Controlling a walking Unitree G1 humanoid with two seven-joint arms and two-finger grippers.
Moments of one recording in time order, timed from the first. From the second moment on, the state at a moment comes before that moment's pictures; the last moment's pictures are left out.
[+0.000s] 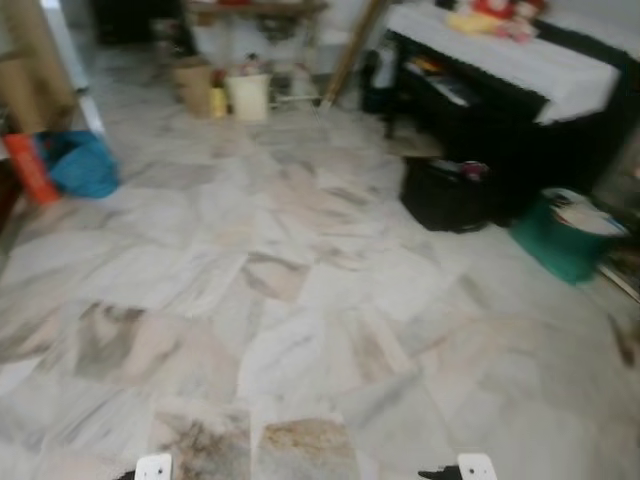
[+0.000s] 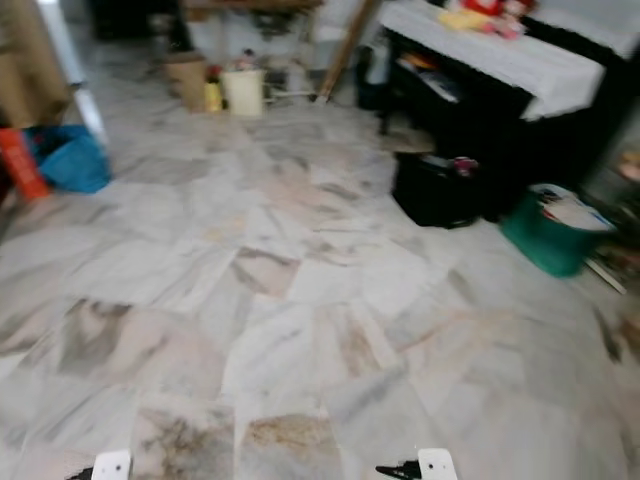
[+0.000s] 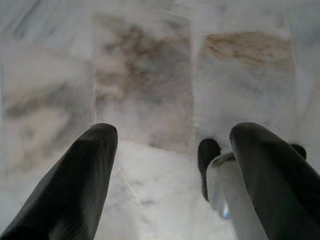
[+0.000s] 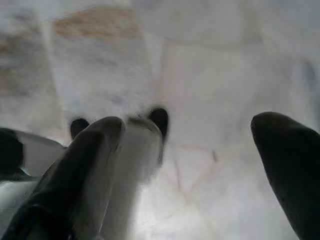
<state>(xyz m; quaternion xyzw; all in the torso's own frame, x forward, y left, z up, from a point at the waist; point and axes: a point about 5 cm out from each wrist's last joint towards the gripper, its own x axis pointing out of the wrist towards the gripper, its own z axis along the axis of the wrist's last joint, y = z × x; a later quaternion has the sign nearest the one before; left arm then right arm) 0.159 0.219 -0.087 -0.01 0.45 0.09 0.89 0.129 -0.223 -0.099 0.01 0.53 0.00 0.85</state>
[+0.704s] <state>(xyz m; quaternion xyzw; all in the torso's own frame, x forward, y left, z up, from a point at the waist) 0.175 0.207 -0.084 -0.02 0.44 0.07 0.90 0.128 -0.234 -0.097 0.01 0.53 -0.02 0.85</state>
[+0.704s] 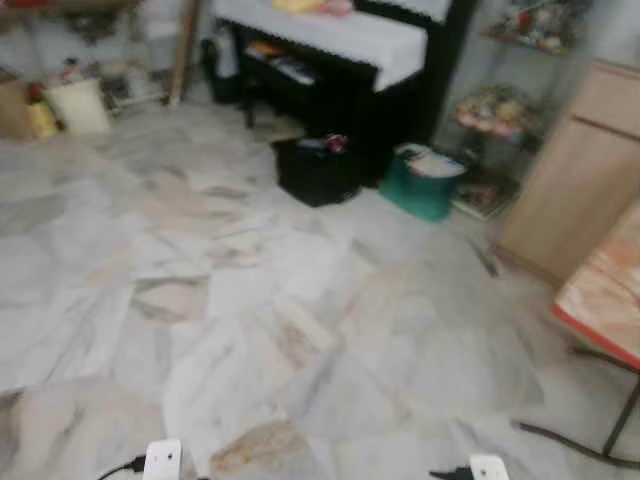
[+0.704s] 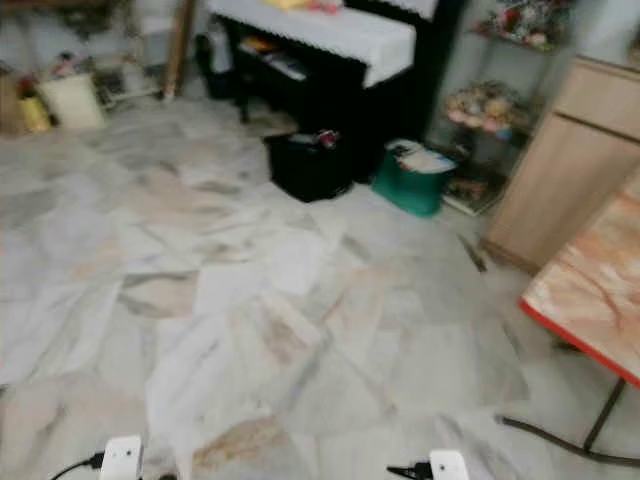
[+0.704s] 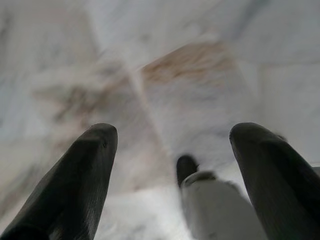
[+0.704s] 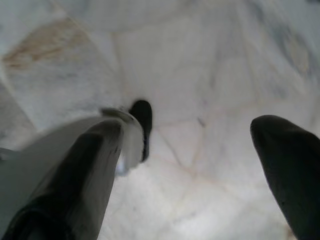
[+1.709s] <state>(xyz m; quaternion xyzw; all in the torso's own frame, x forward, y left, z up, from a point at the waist) 0.145 0.232 -0.090 0.02 0.47 0.07 0.88 0.133 -0.225 -0.097 0.02 0.51 -0.03 0.86</state>
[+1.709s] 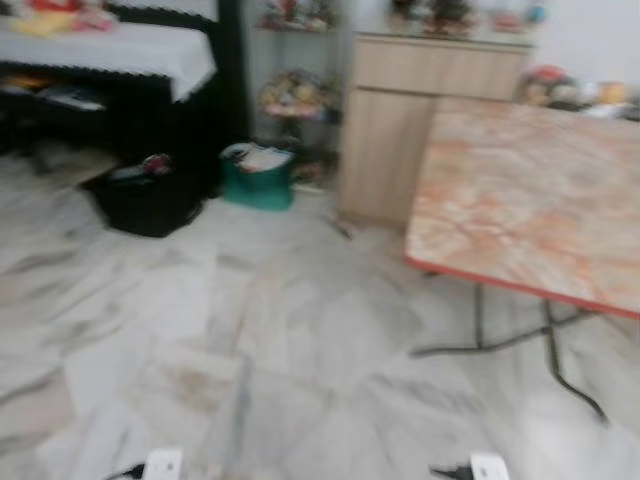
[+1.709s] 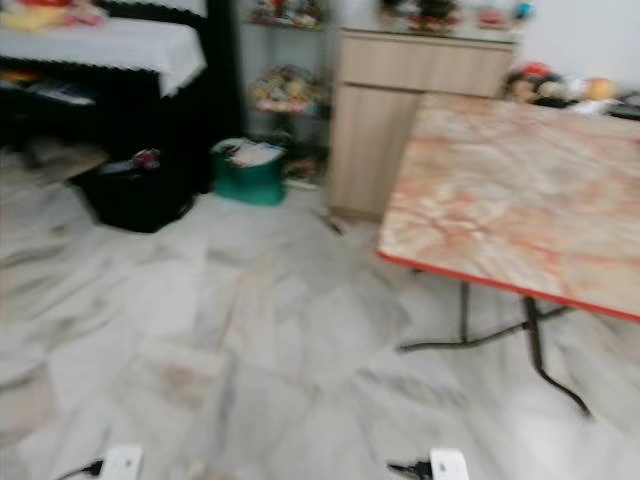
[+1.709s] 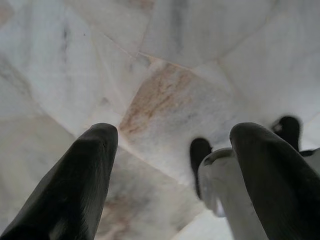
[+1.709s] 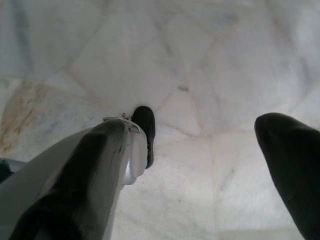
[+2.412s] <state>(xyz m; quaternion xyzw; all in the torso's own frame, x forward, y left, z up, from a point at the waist) 0.120 0.246 -0.094 0.03 0.49 0.06 0.87 0.138 -0.221 -0.095 0.04 0.50 -0.01 0.87</state>
